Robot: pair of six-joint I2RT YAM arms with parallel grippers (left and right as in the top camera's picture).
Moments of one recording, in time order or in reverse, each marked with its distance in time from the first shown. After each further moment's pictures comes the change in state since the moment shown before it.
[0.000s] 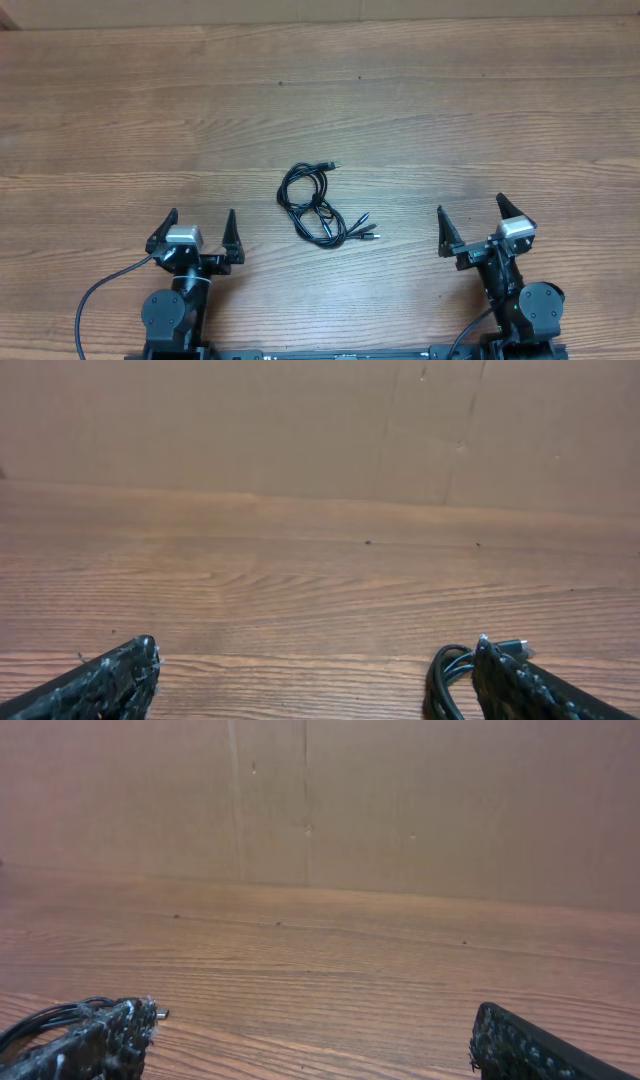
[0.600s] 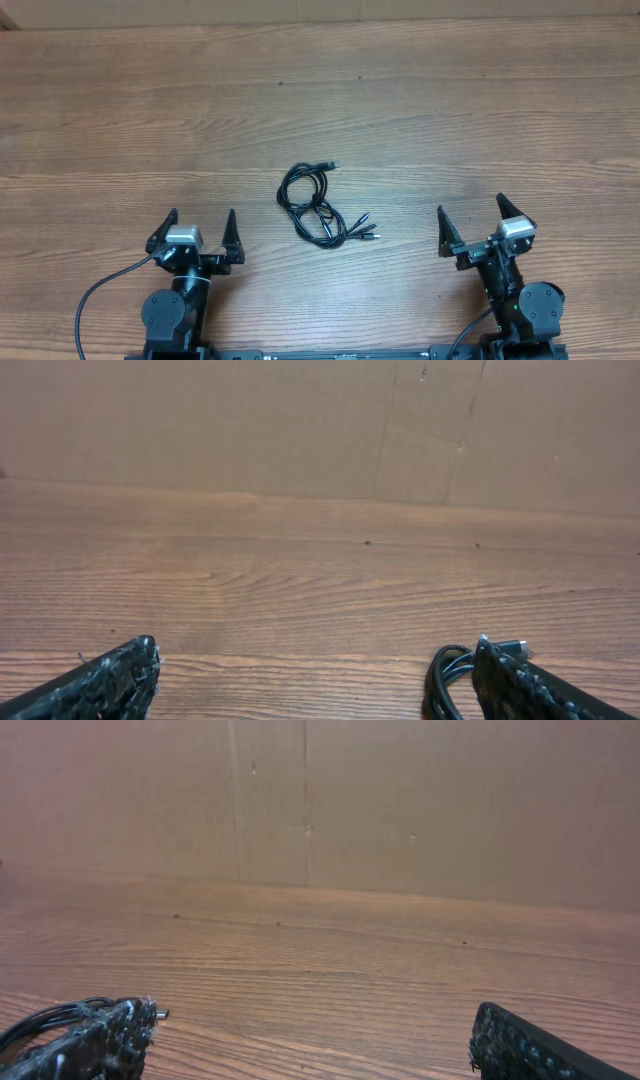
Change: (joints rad) left arm 0.000 0.000 0.000 0.000 0.000 -0.003; right arm 0.000 0.000 0.000 0.000 0.000 0.000
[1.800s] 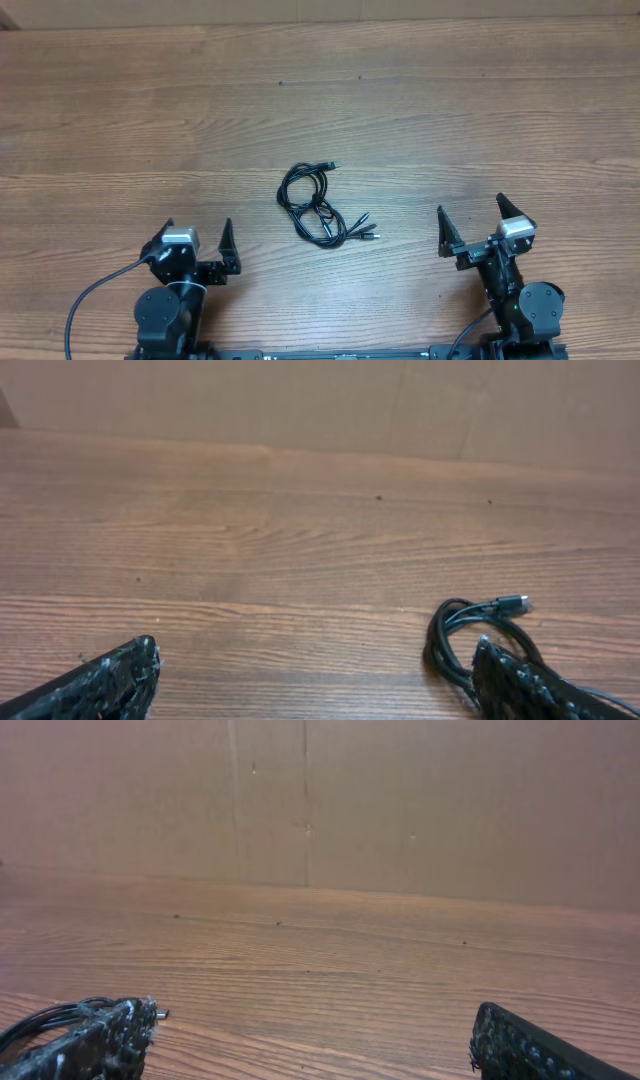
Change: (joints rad) left arm 0.000 0.009 0.158 -0.300 -0.023 0.000; right arm 0.000 0.000 0.000 0.000 0.000 0.000
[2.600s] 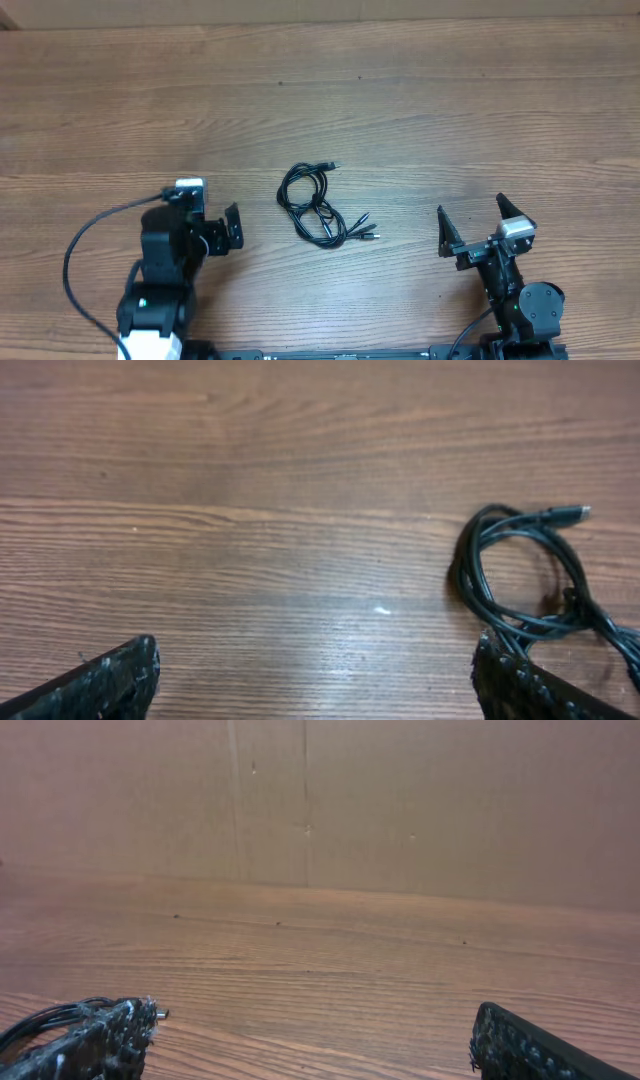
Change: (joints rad) left arm 0.000 0.742 0.299 -0.027 0.013 0.005; right arm 0.000 0.000 0.000 0.000 -0.001 0.000
